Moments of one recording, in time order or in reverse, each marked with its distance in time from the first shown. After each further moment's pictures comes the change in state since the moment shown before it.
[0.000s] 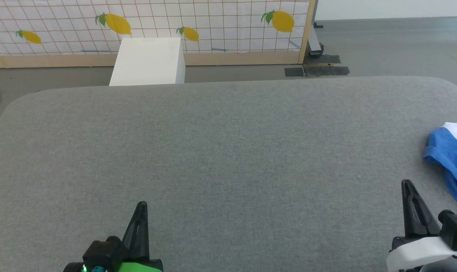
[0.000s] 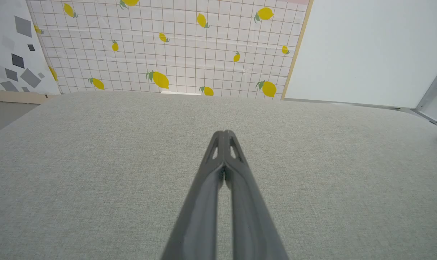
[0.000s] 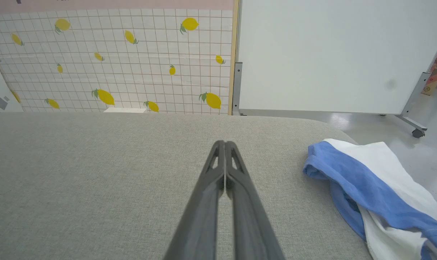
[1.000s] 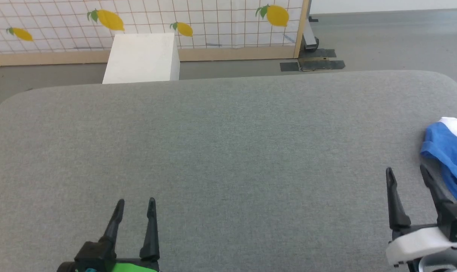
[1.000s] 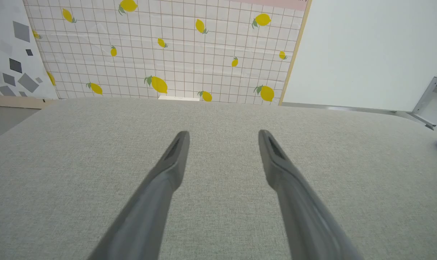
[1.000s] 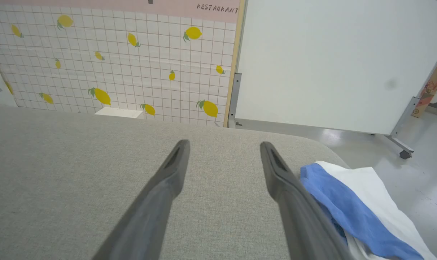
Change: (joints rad) left arm 0.001 0.077 -0.054 -0.060 -0.072 0.072 -0.017; right arm -0.017 0.000 0.020 -0.105 -0.069 0.000 0.062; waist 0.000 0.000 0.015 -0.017
